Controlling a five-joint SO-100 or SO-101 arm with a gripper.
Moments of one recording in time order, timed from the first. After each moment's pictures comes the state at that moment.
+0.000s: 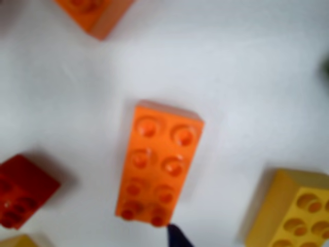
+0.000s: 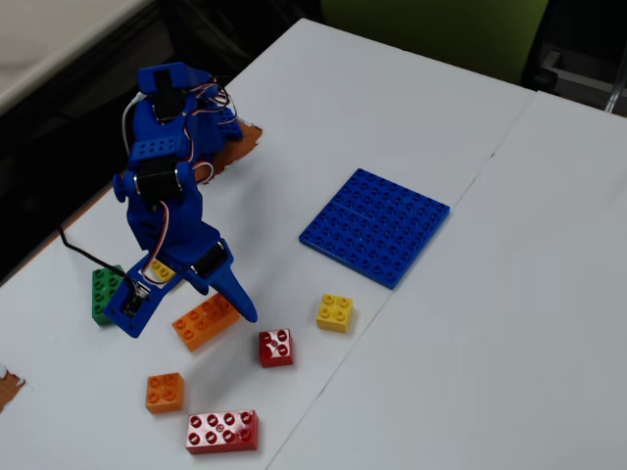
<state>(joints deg) 44.1 43.7 27.1 92.5 -40.5</state>
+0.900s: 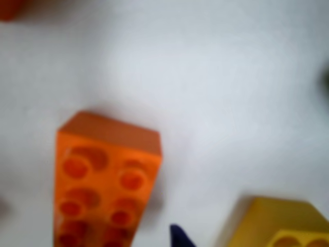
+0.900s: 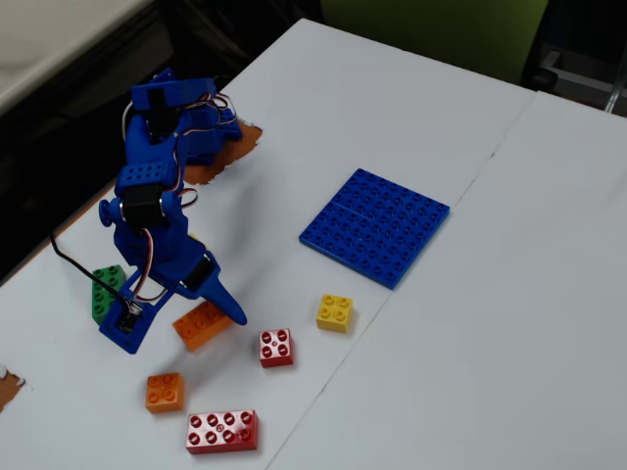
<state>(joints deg) 48.3 35.8 23.5 95.4 -47.8</state>
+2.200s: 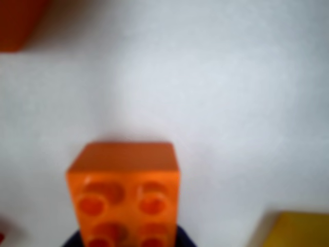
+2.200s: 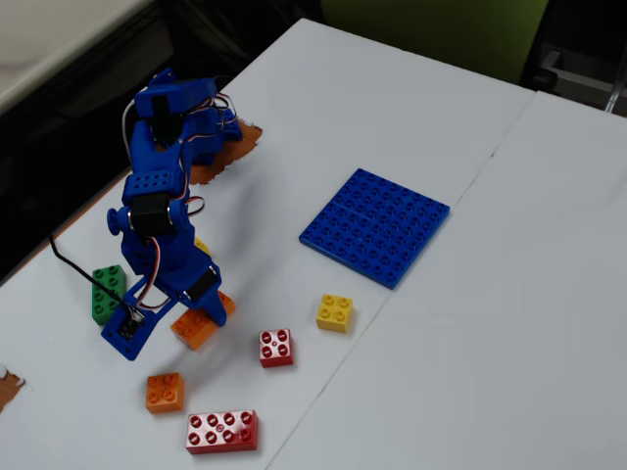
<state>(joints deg) 47.5 33.3 22.0 93.3 -43.3</state>
